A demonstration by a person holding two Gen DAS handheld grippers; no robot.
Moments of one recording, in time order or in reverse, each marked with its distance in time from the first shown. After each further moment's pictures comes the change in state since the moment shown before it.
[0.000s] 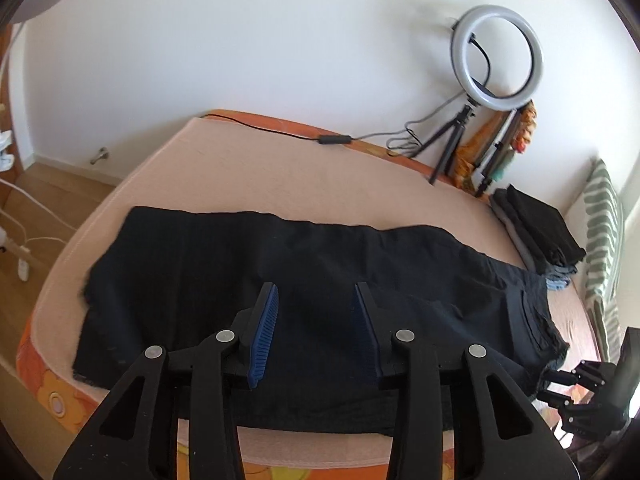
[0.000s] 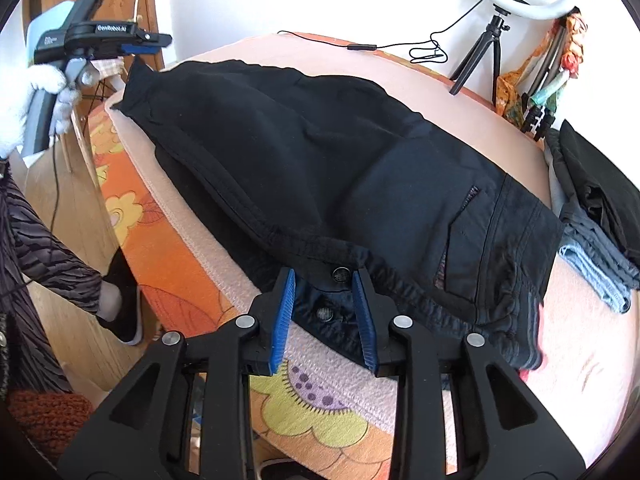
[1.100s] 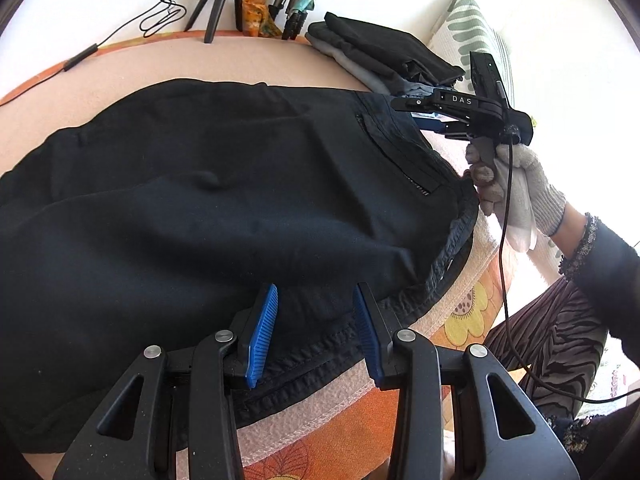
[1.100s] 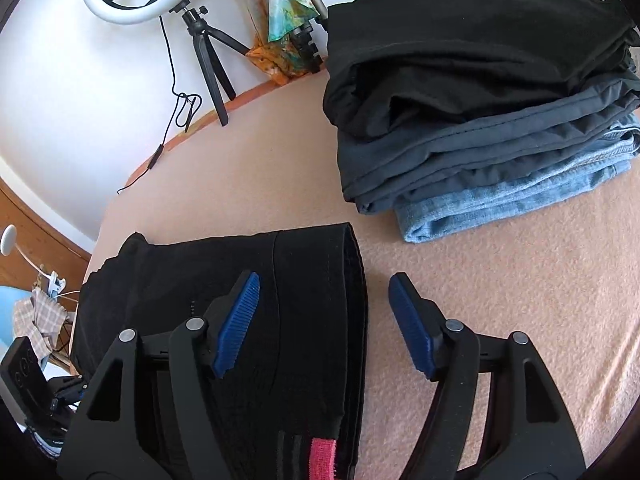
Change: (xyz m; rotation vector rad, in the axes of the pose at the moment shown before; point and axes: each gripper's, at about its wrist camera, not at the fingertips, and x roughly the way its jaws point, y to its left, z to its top) left arm 0.075 -0.153 -0.065 0.393 0.382 -0.410; right arm 0.052 -0.249 0.008 0.750 -0.097 0.010
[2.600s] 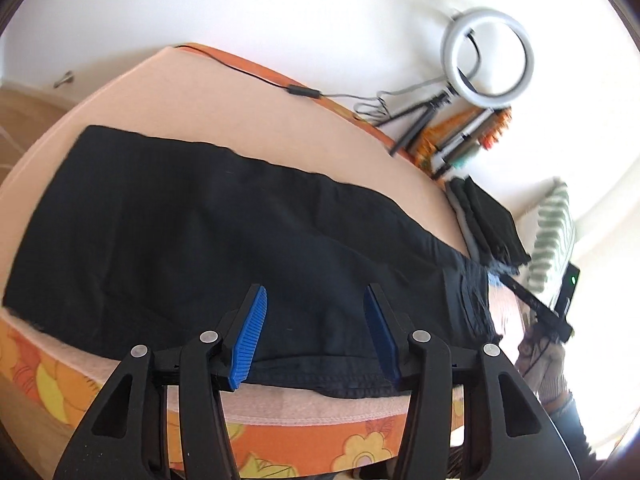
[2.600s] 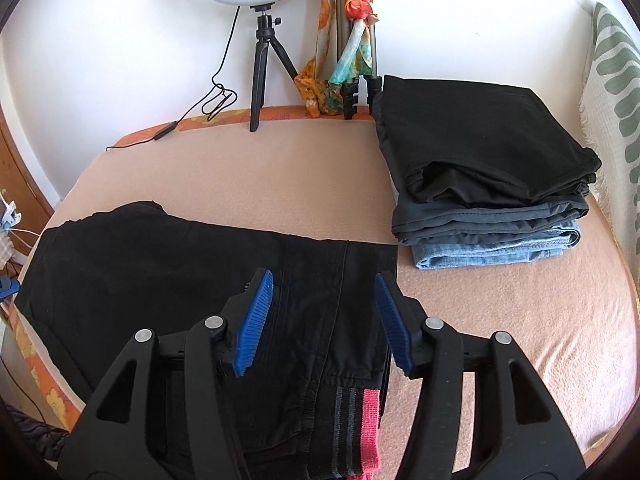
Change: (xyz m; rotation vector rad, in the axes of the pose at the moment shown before) left arm -0.143 0.130 -0.052 -0.604 -0.349 0.164; right arm -0.055 0.096 -0.018 -0.264 -0.110 -0.235
